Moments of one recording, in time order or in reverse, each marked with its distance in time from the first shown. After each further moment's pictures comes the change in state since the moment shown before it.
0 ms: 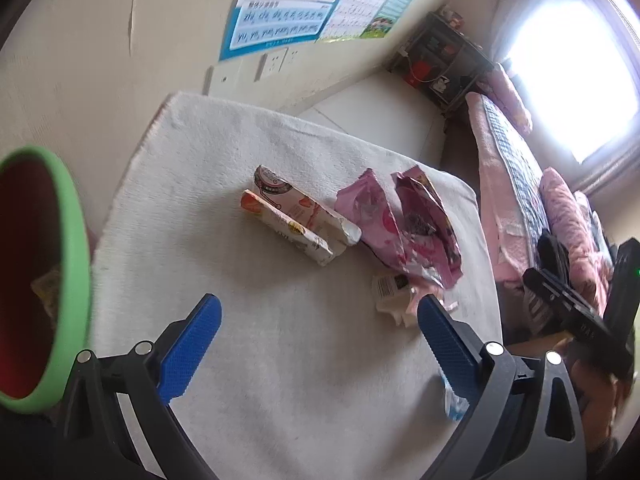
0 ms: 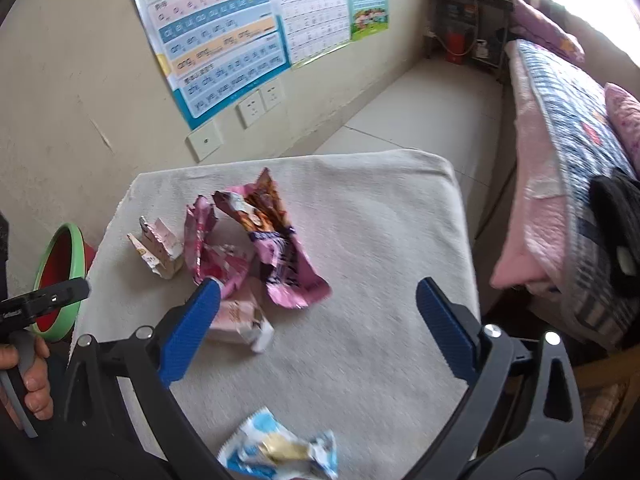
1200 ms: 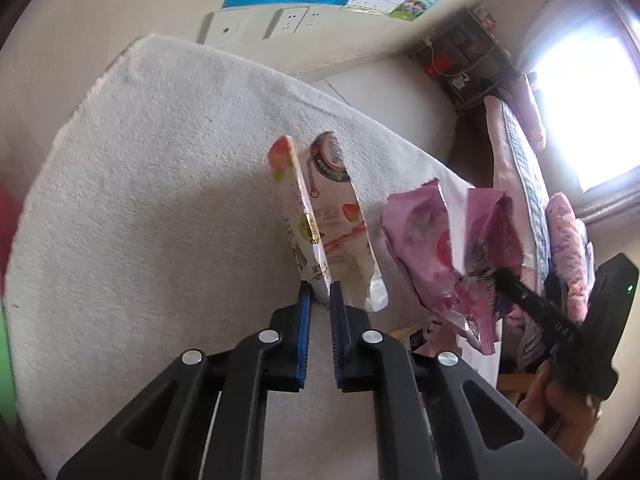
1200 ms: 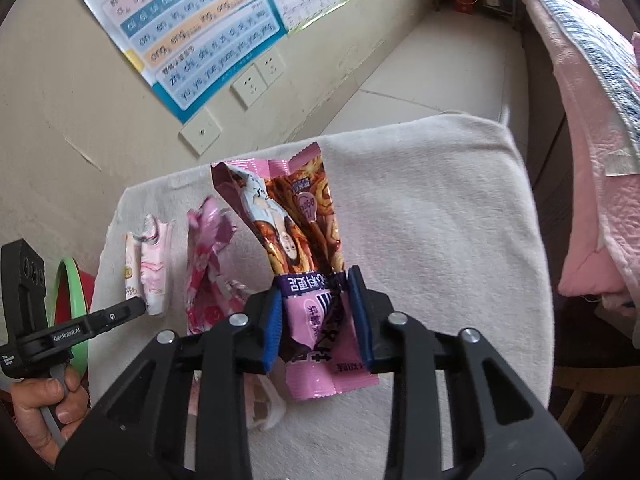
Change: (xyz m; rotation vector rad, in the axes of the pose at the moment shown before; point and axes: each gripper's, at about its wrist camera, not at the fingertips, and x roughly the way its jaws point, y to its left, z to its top) left arm 0.088 0.006 0.036 -0.113 0.103 -0.044; right arm 0.078 -0.013 0.029 0.137 0.111 0.110
